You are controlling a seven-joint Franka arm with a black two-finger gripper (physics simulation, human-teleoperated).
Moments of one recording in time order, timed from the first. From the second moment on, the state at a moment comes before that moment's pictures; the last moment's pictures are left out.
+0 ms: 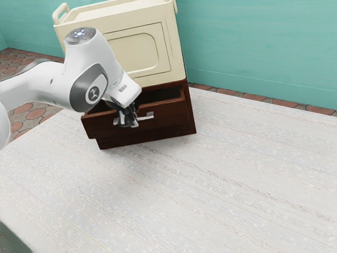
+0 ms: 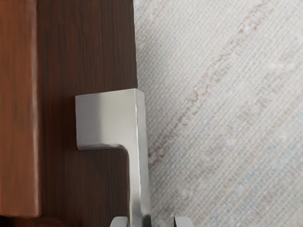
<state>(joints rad) 0.07 0.12 0.13 -1.68 0.11 2.17 1.08</state>
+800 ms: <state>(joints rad) 0.08 -0.01 0.10 -1.84 0.11 2.17 1.04</state>
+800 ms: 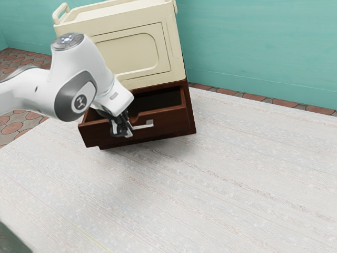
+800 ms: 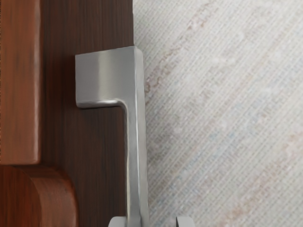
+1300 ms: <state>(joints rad) 0.08 -0.07 0.04 -1.91 0.11 2.17 1.02</state>
